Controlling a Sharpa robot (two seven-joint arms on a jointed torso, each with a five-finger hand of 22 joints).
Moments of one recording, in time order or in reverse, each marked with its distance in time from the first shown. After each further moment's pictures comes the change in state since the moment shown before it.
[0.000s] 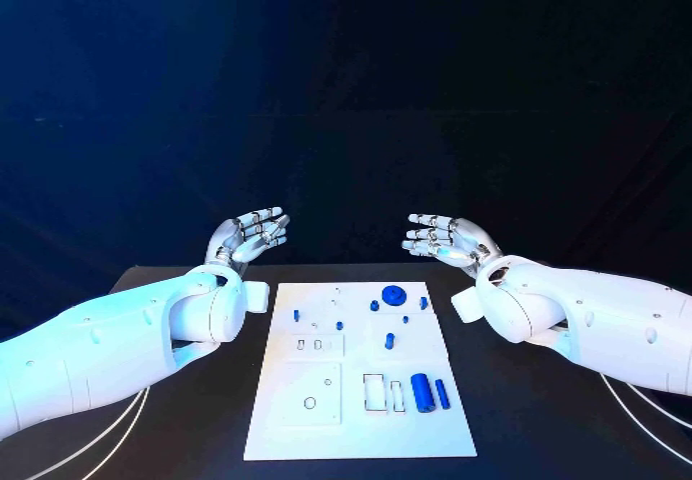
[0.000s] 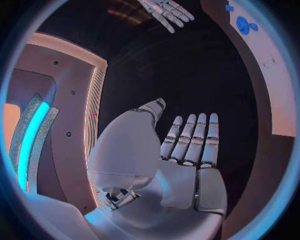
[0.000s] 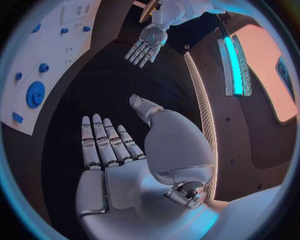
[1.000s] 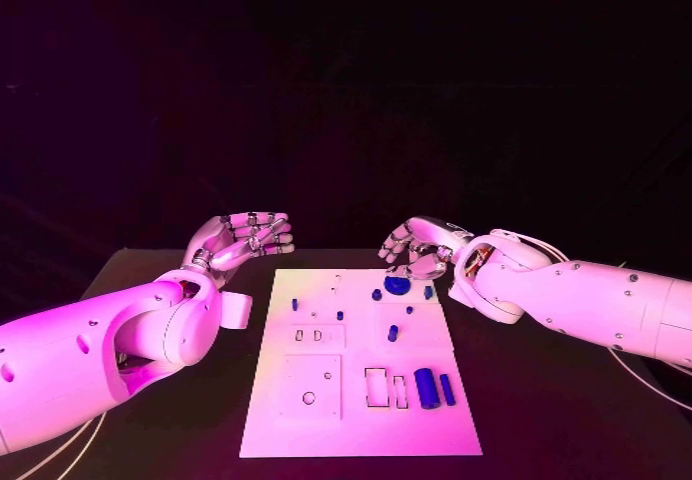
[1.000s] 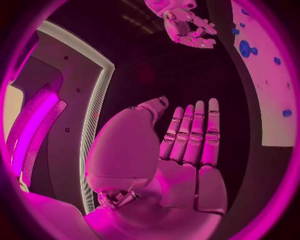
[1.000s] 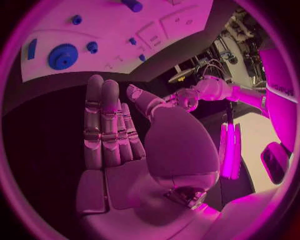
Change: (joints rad) left arm 0.034 -0.135 0.014 0.248 -0.080 0.089 -0.031; left_hand 0.012 -0.050 0.105 -0.029 0.000 0.211 0.045 0.052 0.028 0.249 -0.053 -0.042 0.004 0.243 -0.067 0.049 0.096 0.025 0.269 -0.039 0.092 0.004; right arm 0.052 0.019 0.006 -0.018 -0.918 0.050 -0.230; right_hand 0.061 -0.130 0.044 0.005 0.000 0.538 0.005 0.111 0.133 0.522 -0.153 0.008 0.067 0.773 -0.215 0.619 0.526 0.039 0.784 -0.206 0.407 0.236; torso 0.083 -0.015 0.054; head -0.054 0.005
